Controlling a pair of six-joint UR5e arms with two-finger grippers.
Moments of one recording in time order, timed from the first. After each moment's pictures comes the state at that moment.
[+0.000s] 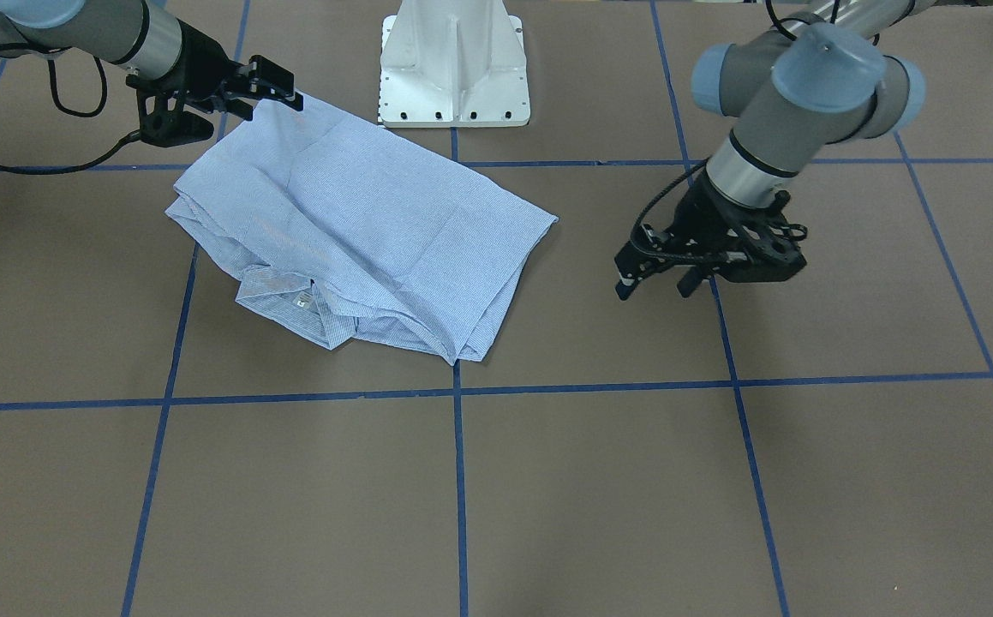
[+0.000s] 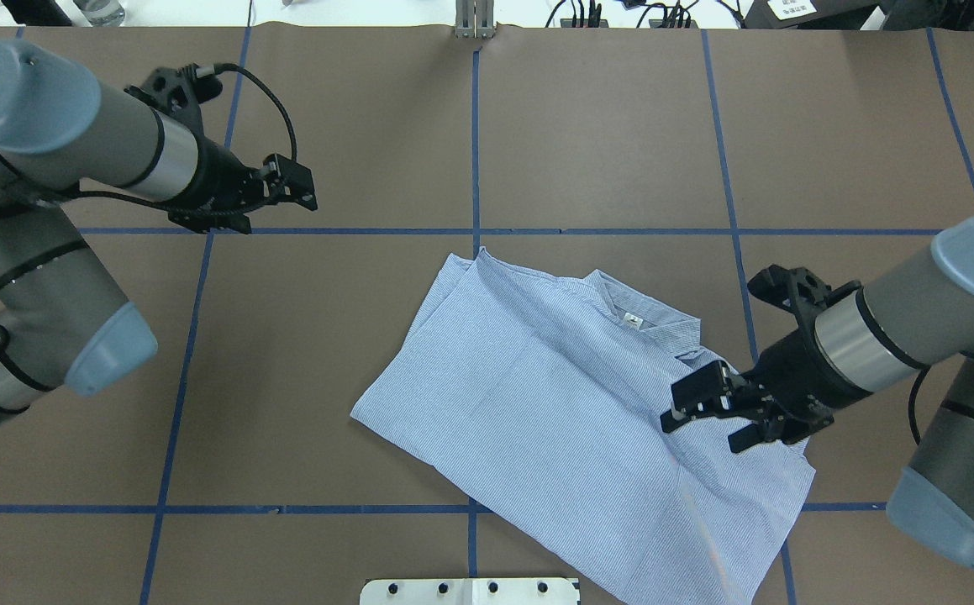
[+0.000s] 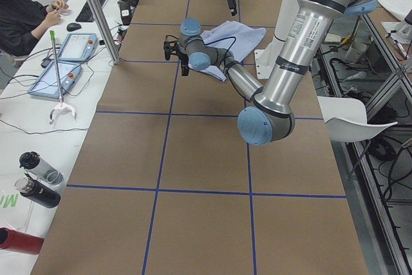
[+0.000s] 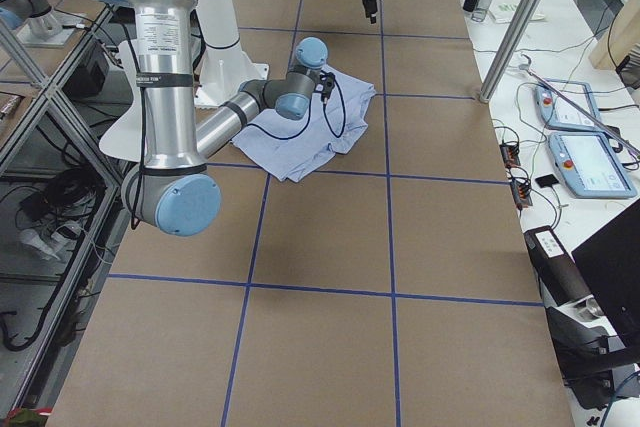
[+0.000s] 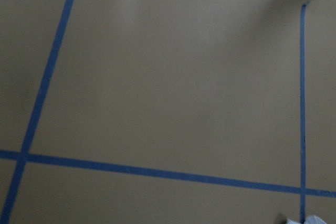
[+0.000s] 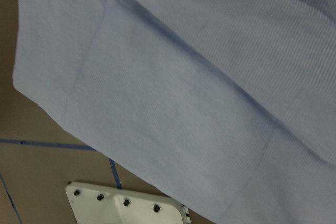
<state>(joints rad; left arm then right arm) -0.76 -1.99 -1.81 -1.96 -2.05 -1.41 0.67 -1.50 2.09 -1.04 2.39 1.48</state>
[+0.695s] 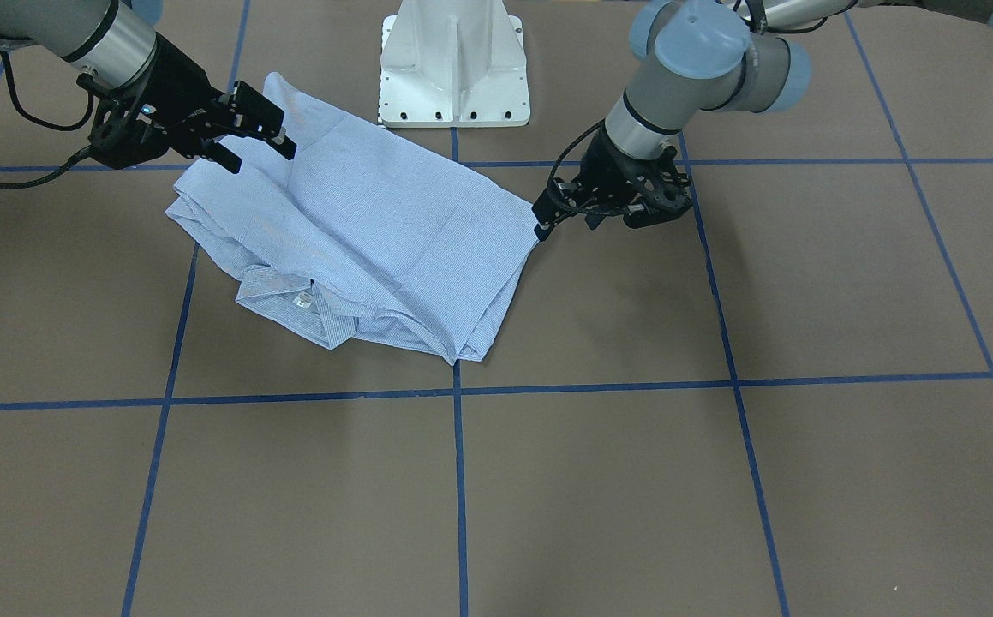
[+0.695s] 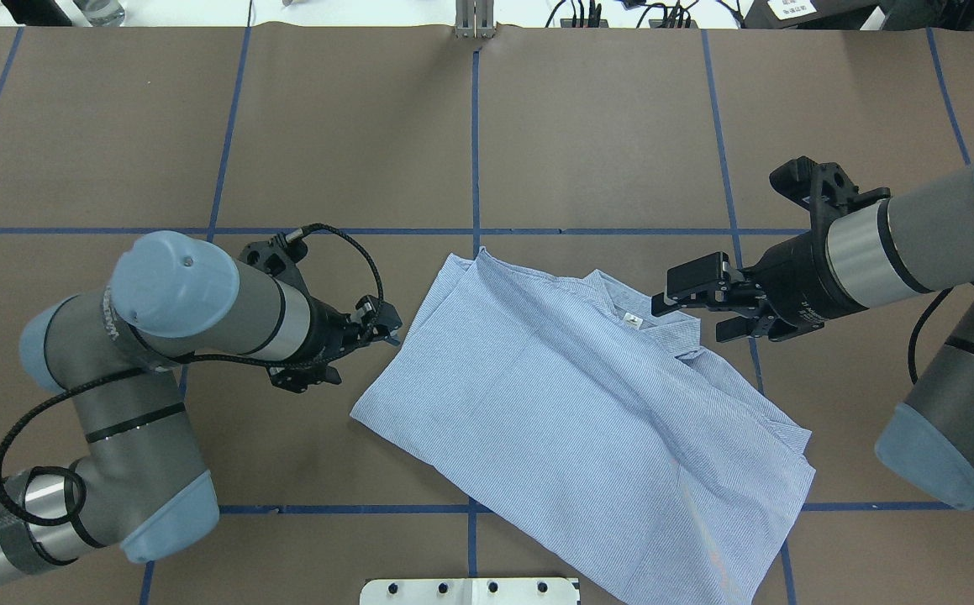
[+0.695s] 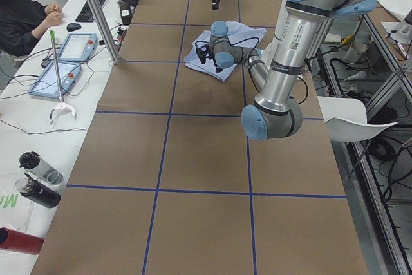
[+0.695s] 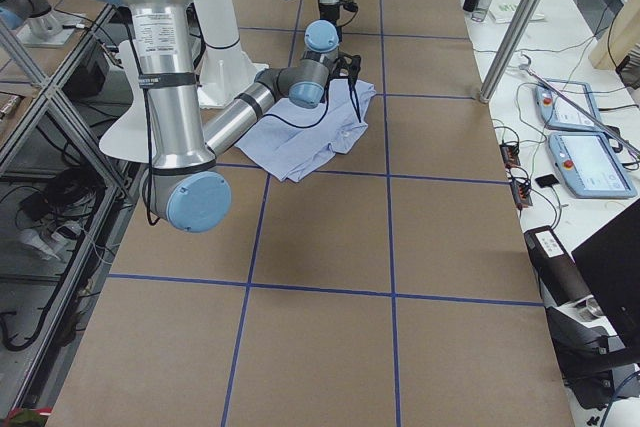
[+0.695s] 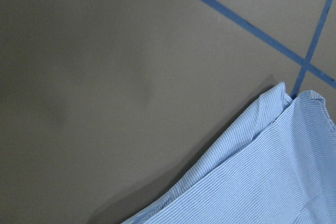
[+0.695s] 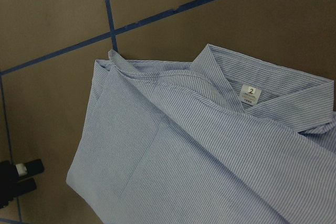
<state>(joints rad) -0.47 -1.99 -1.85 -1.95 -1.91 -1.84 0.75 -1.43 2.09 -1.04 2.24 1.47</state>
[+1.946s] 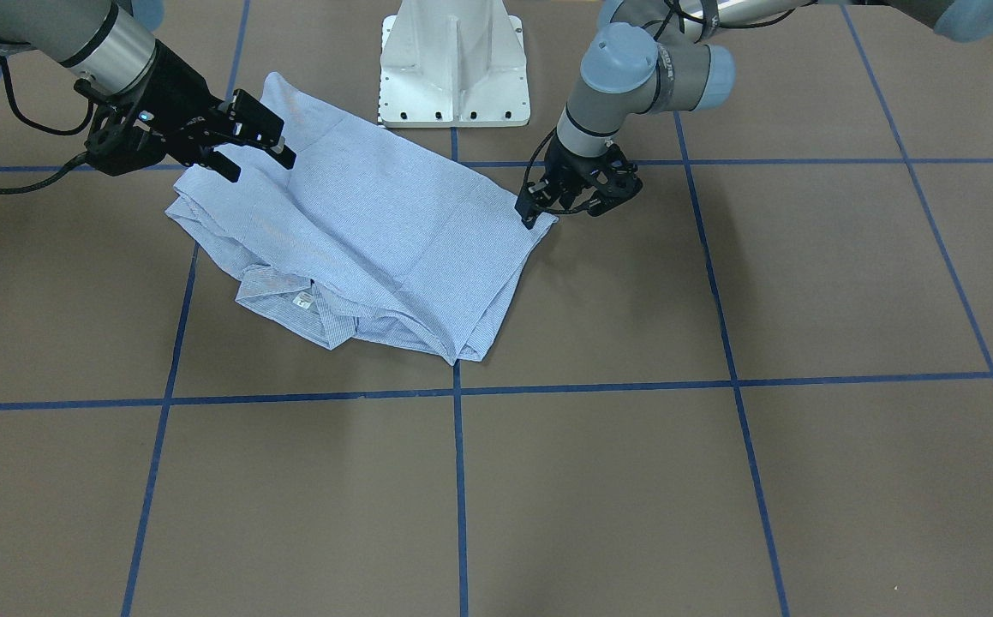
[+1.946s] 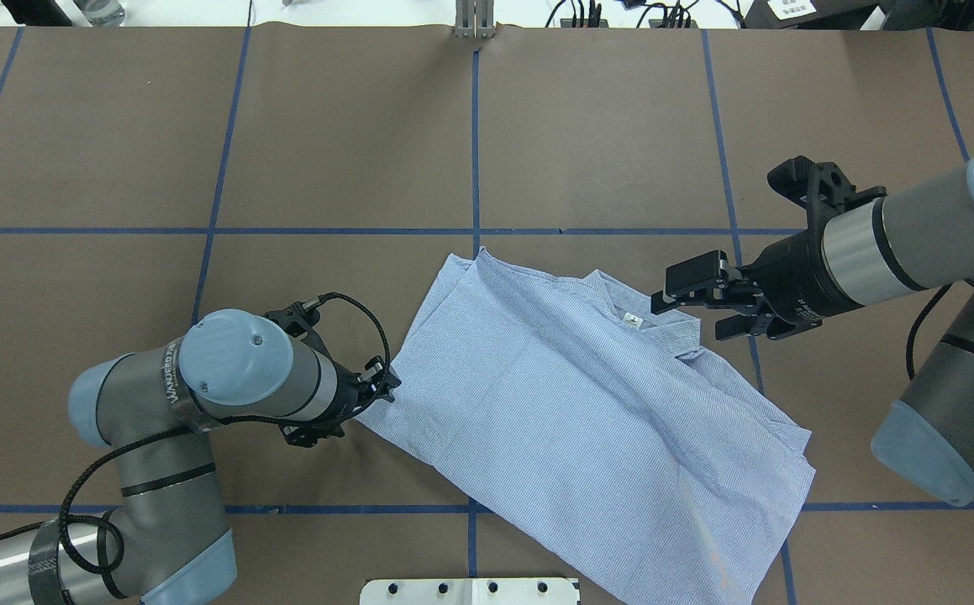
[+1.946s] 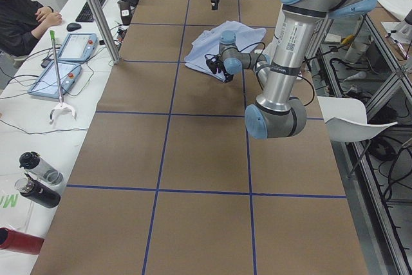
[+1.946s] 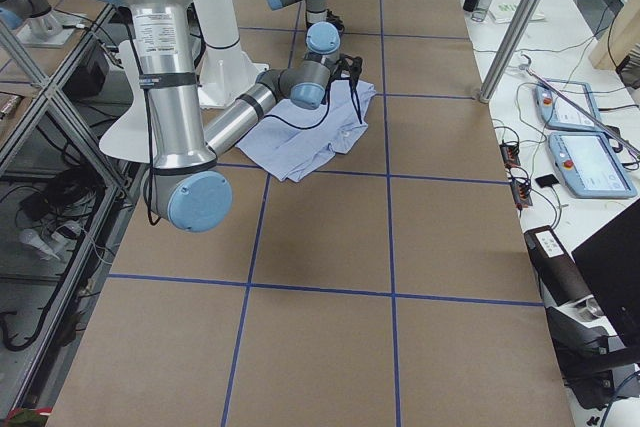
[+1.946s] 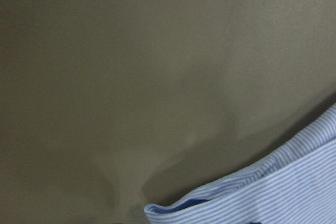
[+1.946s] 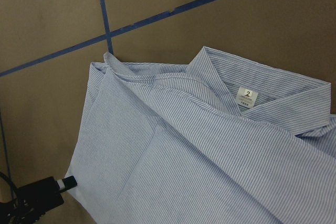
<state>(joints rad) -0.38 -1.98 -1.79 -1.88 -1.85 -1.92 0.75 -1.43 2.07 -1.04 2.24 1.47</state>
